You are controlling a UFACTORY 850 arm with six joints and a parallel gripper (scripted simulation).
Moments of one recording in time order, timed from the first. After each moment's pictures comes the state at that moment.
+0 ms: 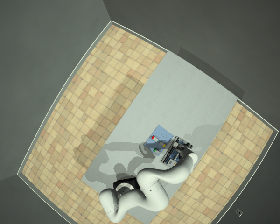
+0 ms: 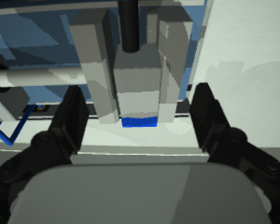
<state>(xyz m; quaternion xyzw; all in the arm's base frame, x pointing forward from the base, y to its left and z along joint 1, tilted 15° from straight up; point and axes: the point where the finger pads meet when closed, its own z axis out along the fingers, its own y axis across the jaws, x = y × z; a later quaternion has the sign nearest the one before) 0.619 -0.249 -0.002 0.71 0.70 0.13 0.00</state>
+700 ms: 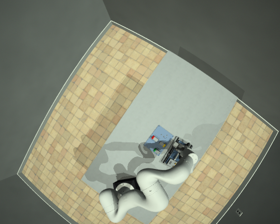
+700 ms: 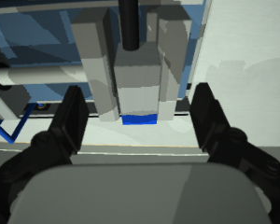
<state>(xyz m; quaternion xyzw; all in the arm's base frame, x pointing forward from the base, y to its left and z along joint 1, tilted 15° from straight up) 0.618 -0.250 0.001 0.71 0.70 0.13 0.00</state>
